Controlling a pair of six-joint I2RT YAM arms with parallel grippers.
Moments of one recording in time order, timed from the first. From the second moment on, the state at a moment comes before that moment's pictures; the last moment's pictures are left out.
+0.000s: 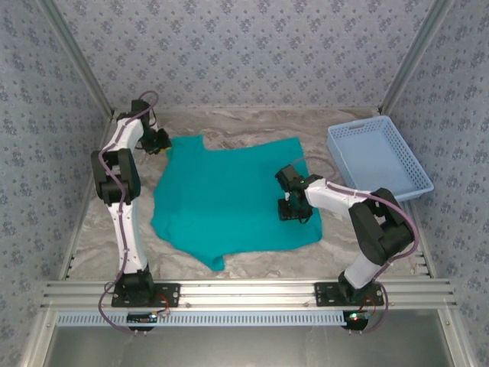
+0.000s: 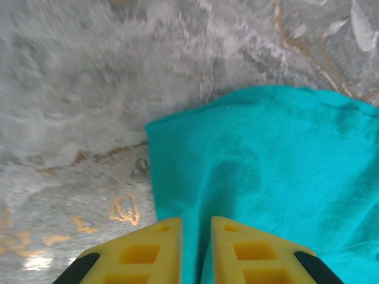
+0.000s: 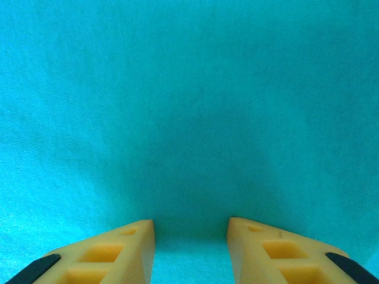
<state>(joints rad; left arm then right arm) 0.06 2.36 2.01 -0.90 0.28 -0.36 0.56 1.64 0.92 -0.64 0.02 0.40</state>
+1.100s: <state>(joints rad) -0.10 2.50 2.24 -0.96 -0.17 0.29 0.50 1.60 0.87 -0.62 -0.01 0.37</state>
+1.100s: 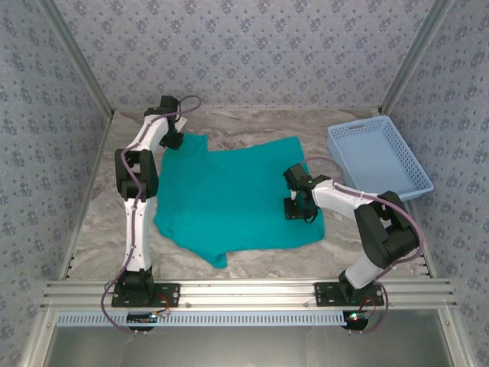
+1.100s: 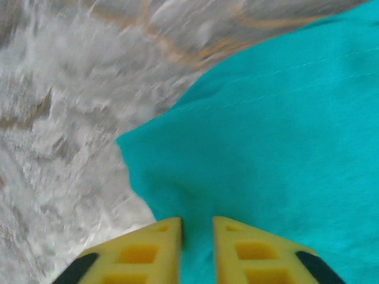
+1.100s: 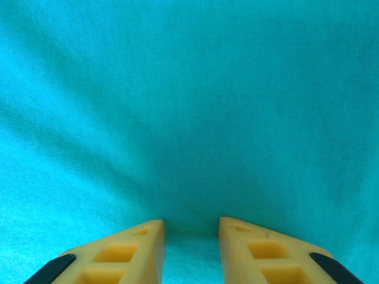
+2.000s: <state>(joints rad) 0.02 2.11 1.58 -0.91 0.09 -0.33 0.50 1.53 0.87 -0.63 -0.06 0.34</state>
